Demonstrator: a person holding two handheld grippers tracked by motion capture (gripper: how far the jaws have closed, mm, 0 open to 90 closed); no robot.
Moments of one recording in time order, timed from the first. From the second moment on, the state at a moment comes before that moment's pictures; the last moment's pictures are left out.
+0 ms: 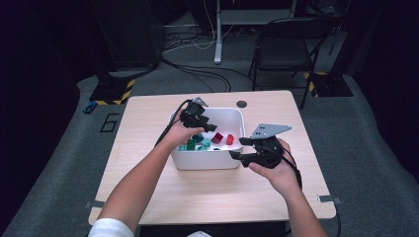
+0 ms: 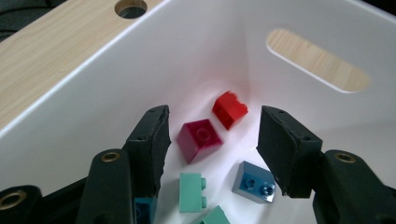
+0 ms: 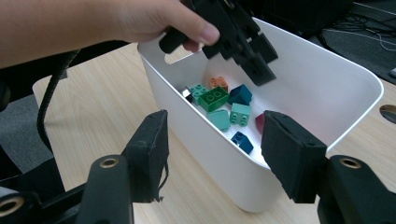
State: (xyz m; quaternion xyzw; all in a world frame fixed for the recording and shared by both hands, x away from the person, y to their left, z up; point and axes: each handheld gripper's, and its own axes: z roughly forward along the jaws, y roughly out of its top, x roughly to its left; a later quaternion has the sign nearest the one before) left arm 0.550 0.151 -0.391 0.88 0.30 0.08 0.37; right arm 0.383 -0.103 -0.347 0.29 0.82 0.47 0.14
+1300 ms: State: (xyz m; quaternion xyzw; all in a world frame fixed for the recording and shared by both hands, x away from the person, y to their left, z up) left arm 0.435 0.300 -0.344 0.83 0.34 0.17 0.42; right arm 0.380 -0.092 -0.348 0.28 0.83 0.47 0.14
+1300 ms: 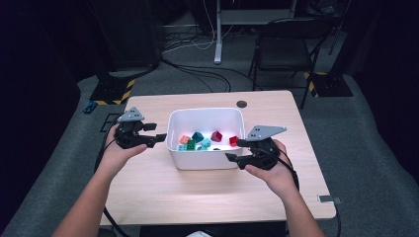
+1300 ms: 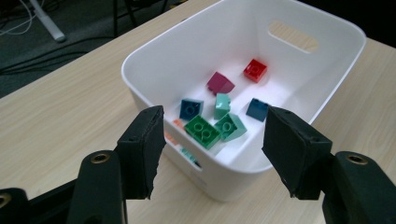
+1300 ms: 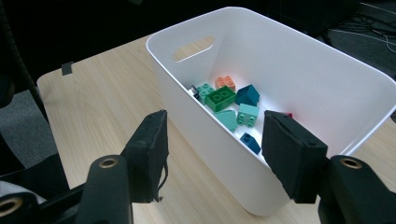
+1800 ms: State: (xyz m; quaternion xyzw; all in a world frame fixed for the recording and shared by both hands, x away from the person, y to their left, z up) left arm 0.430 0.335 -0.409 0.80 0.39 0.16 0.43; right arm 0.380 -0.083 -0.354 0.26 0.84 0.46 0.13
